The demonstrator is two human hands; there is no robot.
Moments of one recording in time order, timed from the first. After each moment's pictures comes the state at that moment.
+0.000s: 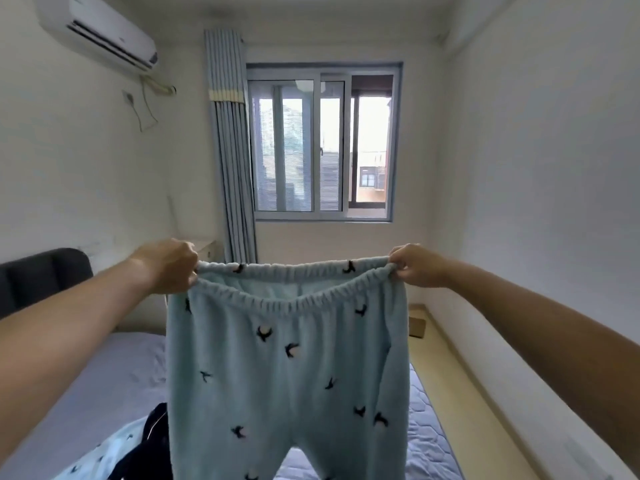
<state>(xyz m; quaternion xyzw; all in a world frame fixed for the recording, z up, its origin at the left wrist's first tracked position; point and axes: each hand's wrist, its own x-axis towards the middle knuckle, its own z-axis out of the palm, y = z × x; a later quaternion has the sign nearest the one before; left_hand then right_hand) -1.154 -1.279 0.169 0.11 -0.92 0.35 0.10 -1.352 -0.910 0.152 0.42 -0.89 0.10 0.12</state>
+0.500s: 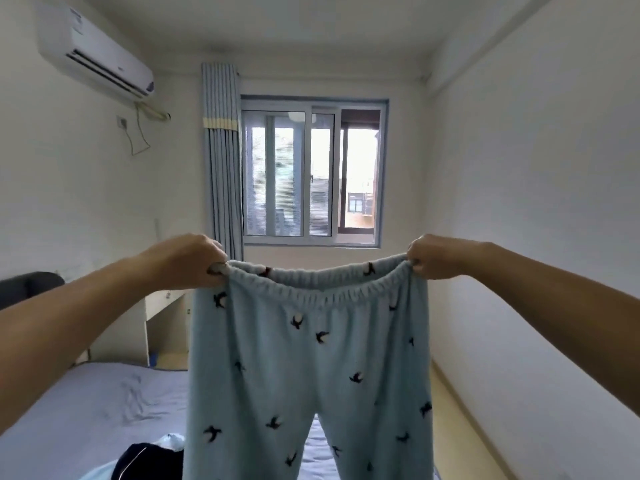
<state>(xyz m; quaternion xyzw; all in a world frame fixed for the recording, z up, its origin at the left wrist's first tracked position) -1.177 -1.277 0.208 -0.14 -0.93 0.18 0.29 -1.350 -0.882 0.227 0.36 -0.91 -0.11 0.16</state>
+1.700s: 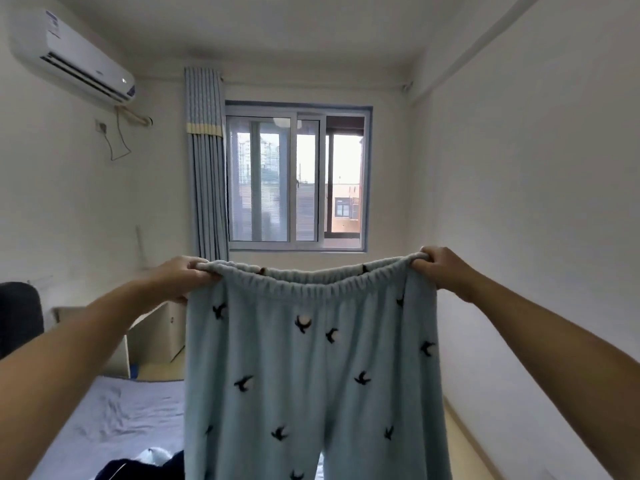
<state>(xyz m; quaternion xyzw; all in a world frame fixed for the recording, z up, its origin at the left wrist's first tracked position) -1.184 -1.249 0.188 0.09 -0.88 -0.43 0.18 -1.358 -0.841 0.191 0.24 -0.86 0.43 0.13</state>
